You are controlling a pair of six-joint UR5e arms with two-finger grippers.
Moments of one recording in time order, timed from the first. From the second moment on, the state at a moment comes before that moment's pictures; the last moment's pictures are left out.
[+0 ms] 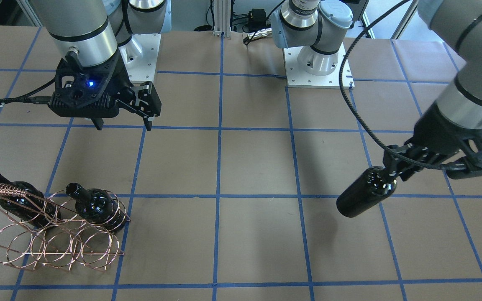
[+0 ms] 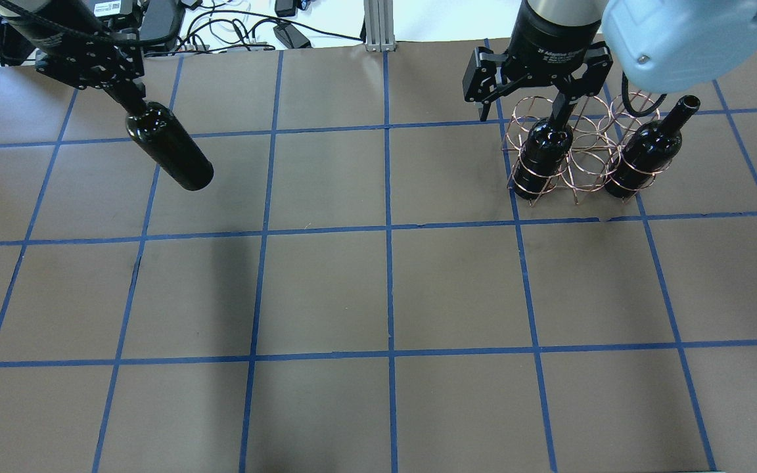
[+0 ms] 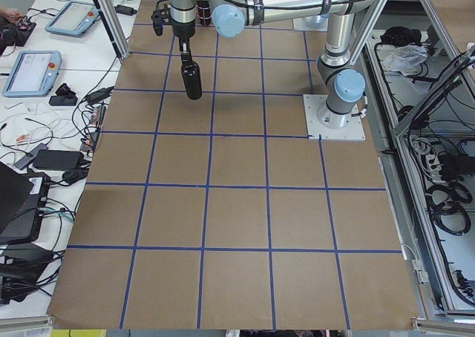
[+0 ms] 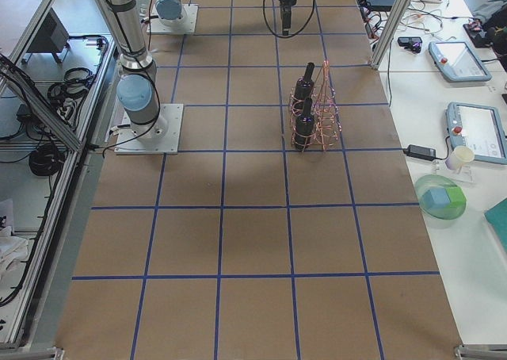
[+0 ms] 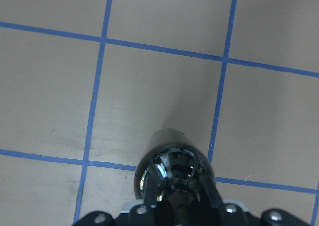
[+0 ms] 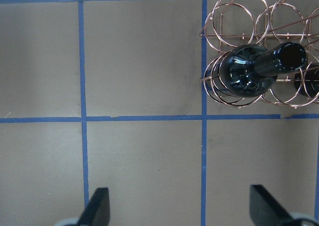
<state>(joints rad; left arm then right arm) -1.41 -1.77 -1.42 -1.40 1.51 -0.03 1.69 -1.46 1.46 -1.65 -1.57 0.12</state>
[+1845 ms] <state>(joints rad) -1.79 -1.70 -1.73 -1.27 1.54 -0.38 1.69 -1.46 1.46 -1.65 -1.57 0.12</state>
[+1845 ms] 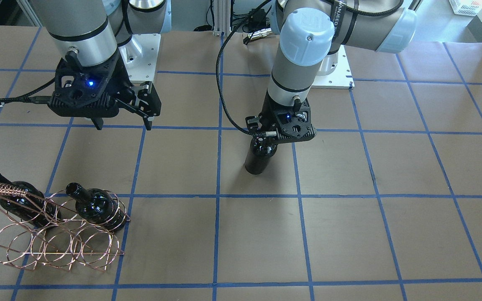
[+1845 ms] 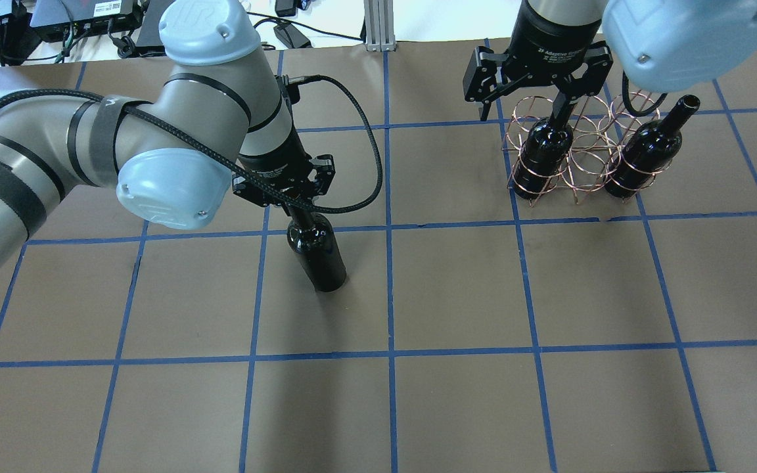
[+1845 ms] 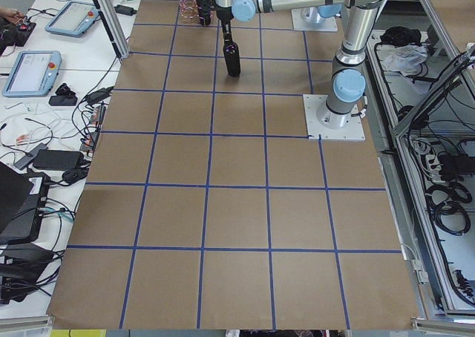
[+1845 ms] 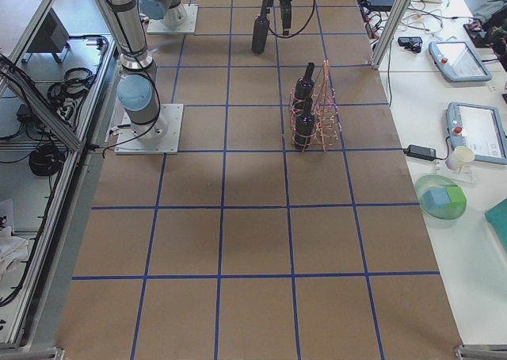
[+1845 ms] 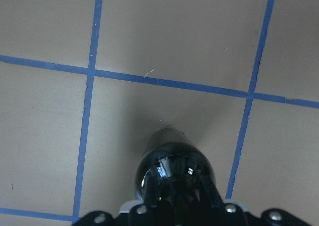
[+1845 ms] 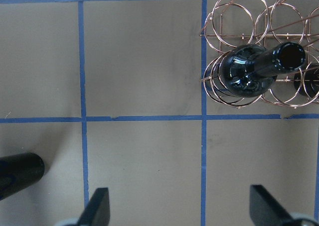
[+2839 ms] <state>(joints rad) -1.79 -1.70 -1.72 -1.28 1.54 -0.38 1.69 -1.46 1.46 -1.65 -1.56 0.12</state>
